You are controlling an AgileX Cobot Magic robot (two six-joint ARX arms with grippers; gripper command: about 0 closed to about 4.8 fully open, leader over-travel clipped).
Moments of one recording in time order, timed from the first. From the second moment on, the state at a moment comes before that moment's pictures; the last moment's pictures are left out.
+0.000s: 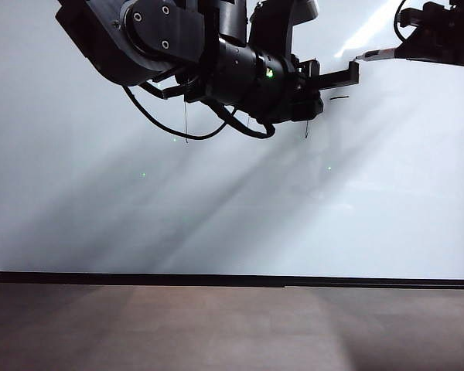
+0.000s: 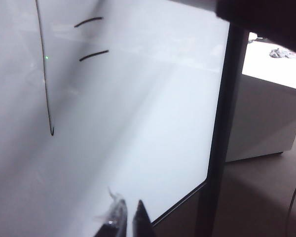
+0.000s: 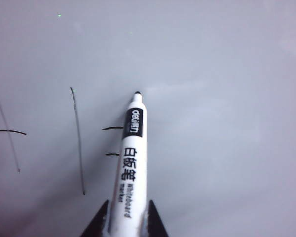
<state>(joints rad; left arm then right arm) -0.82 1.89 1.09 0.82 -0.09 0.07 0.05 1.34 0.76 0.67 -0.32 0.06</state>
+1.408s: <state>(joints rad) -0.82 1.89 1.09 0.81 -0.09 0.07 -0.07 1.31 0.73 0.61 -0.30 0.05</state>
